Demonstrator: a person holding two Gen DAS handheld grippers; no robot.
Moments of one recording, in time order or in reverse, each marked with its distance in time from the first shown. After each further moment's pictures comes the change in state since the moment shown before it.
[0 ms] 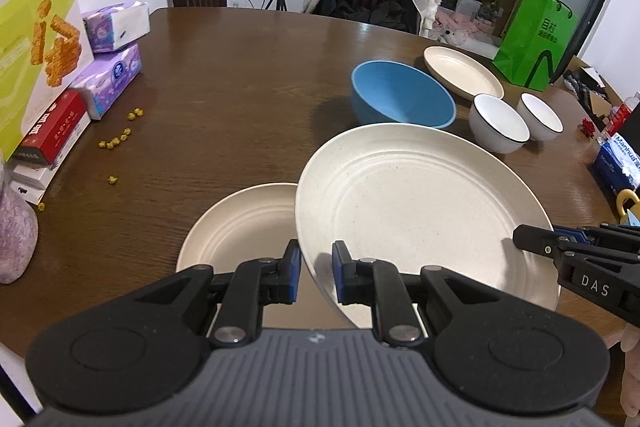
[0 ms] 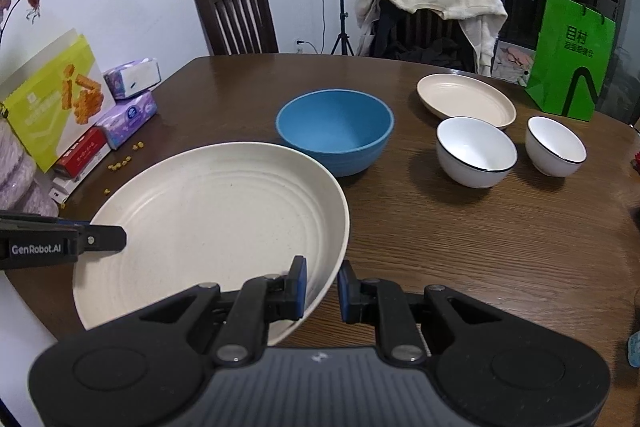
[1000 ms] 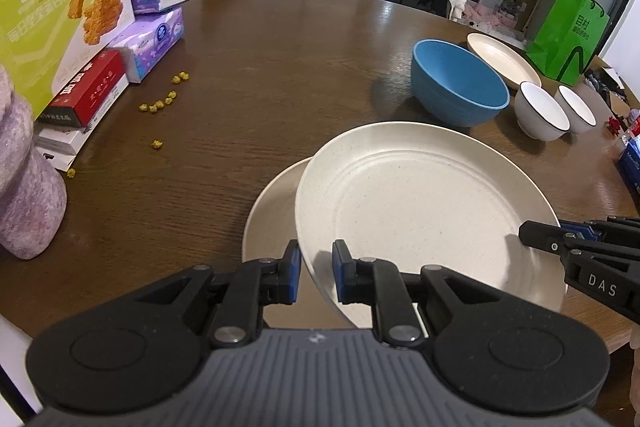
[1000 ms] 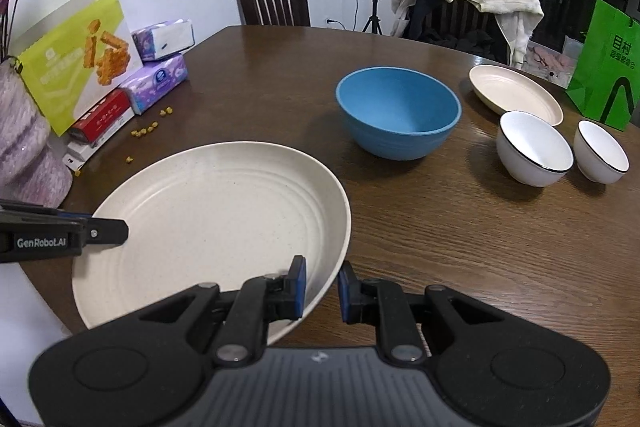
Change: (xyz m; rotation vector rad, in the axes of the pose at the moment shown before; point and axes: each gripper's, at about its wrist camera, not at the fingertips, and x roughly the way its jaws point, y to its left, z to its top) left arm 0.011 0.055 -0.016 -0.041 0.047 0.044; right arm 0.029 0.053 -0.004 -0.073 0.060 0.031
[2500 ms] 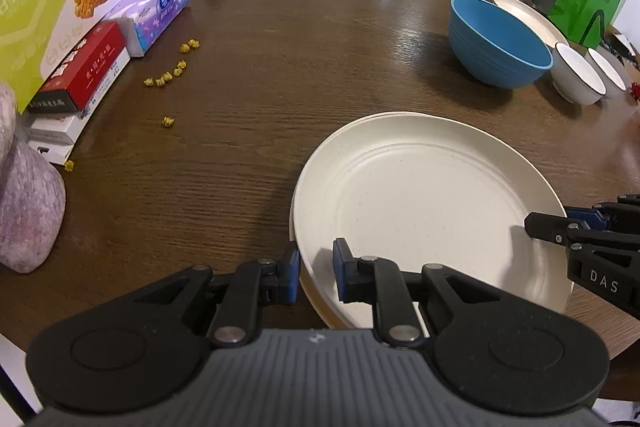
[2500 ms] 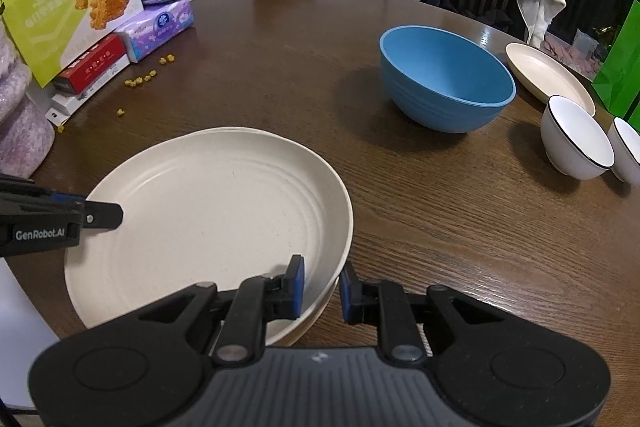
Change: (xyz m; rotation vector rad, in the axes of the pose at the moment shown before) left arm 0.044 0.028 -0.001 0.061 0.087 0.039; right arm 0.058 0.037 0.004 -0.062 0.120 -0.036
